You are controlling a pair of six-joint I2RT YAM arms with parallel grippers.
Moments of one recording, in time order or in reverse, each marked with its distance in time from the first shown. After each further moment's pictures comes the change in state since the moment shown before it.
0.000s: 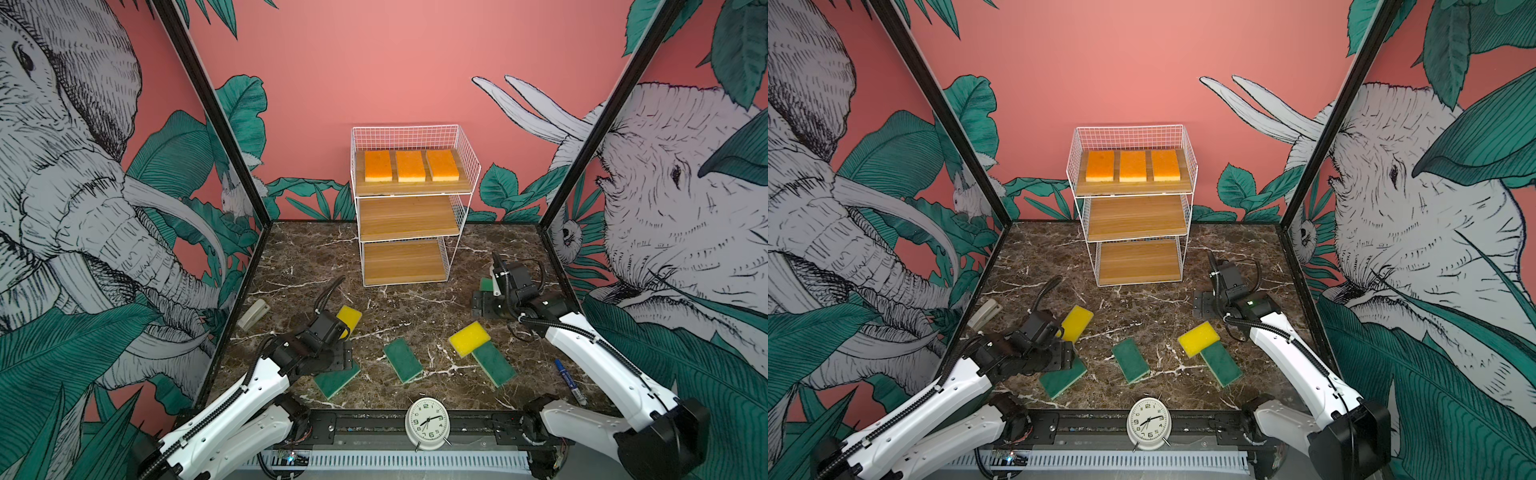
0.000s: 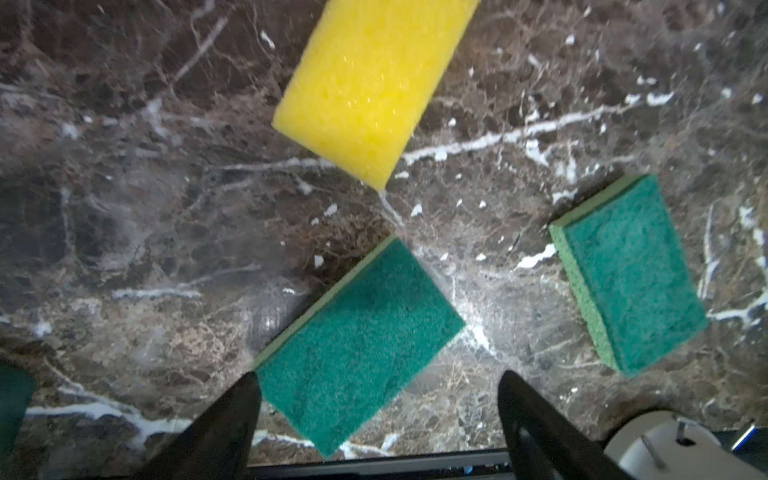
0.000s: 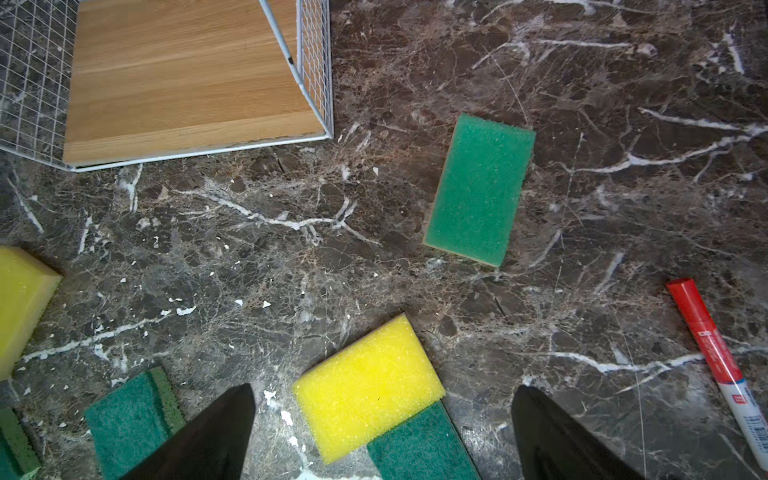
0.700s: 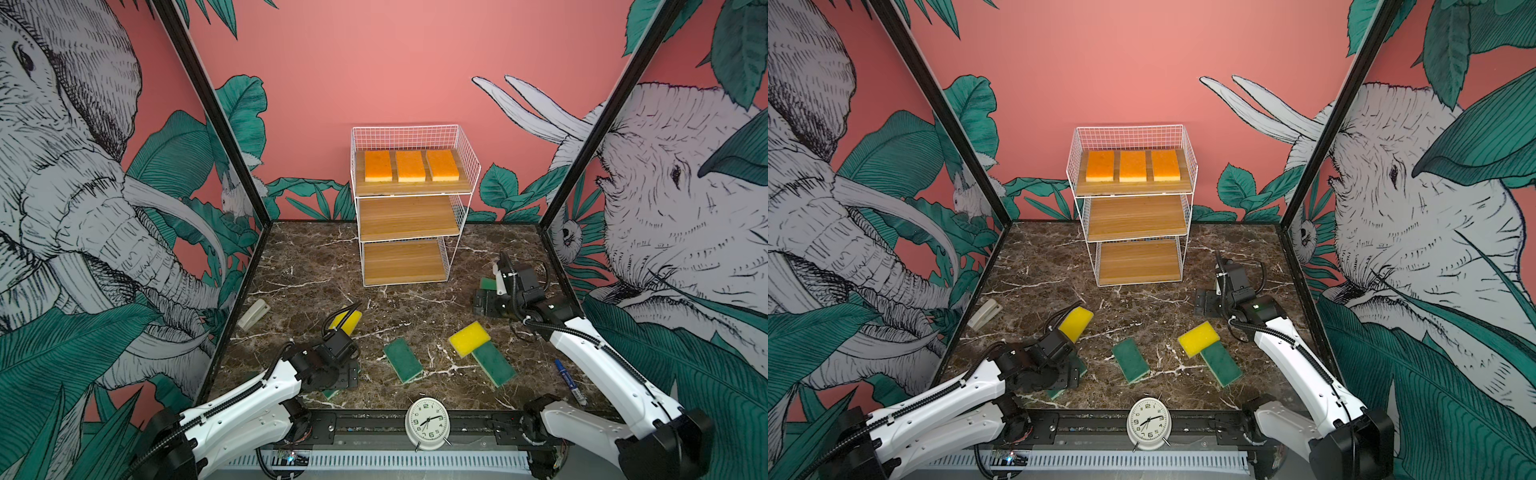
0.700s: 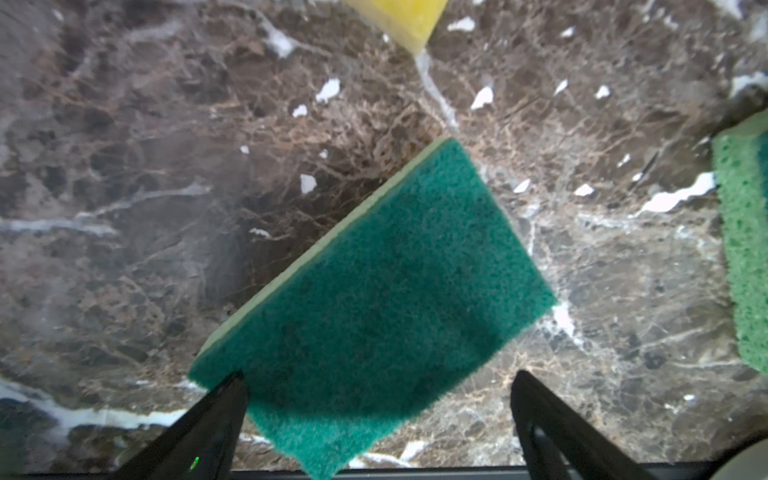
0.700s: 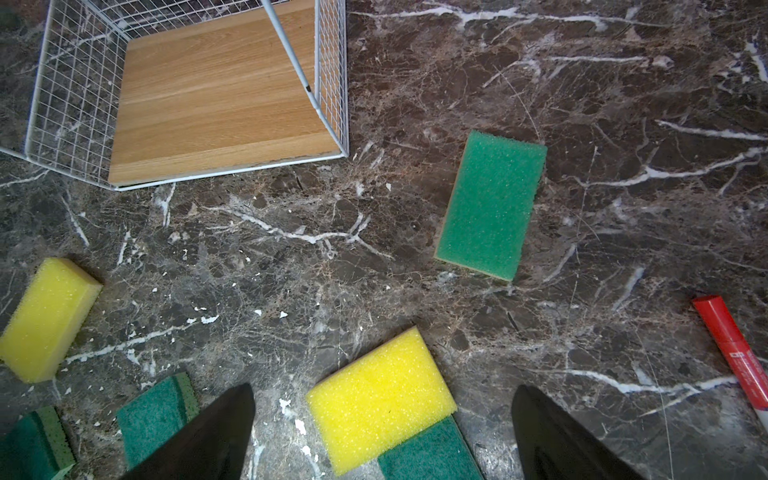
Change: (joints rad) left arm -0.109 0.061 -0.172 0.106 0.021 -0.130; right arm -0.044 -0.043 -0.034 0.053 -0.068 -0.022
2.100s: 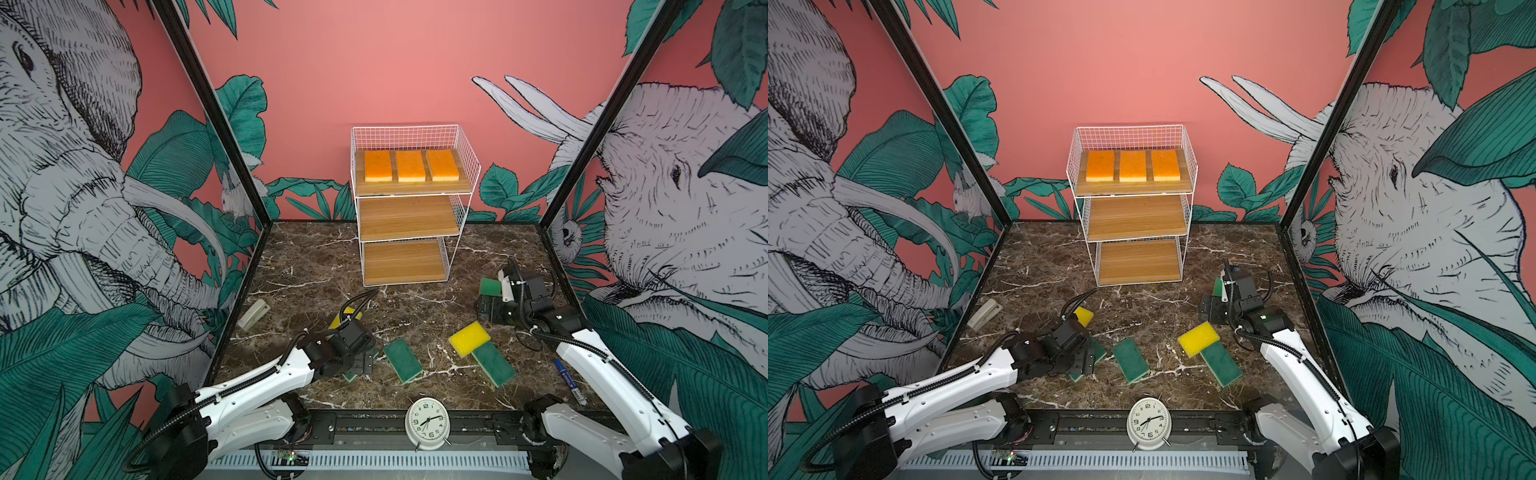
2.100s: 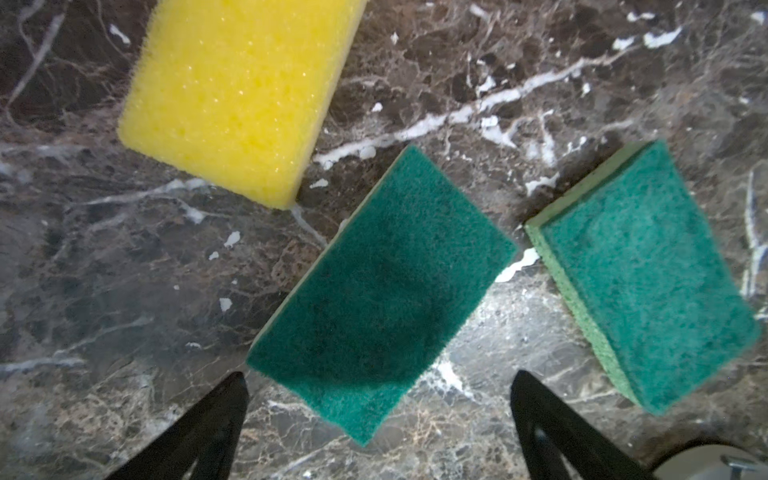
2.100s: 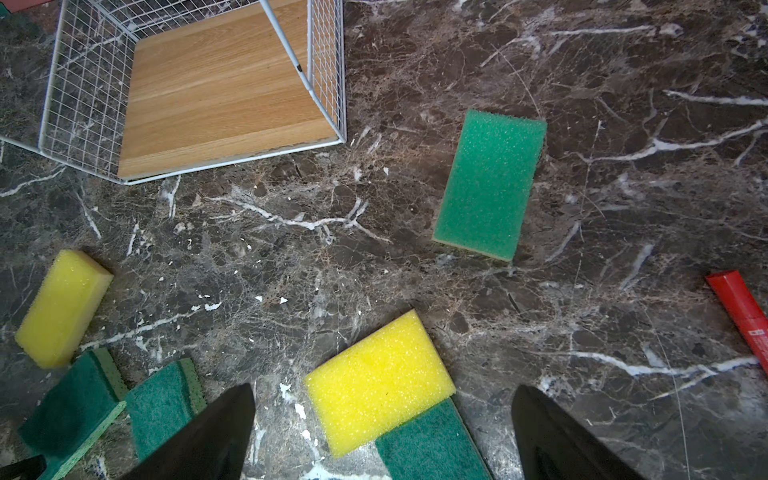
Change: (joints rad) left arm -0.056 0.129 0.118 0.144 -0.090 0.104; right arm -0.039 -0.087 -0.078 0.008 -0.051 0.001
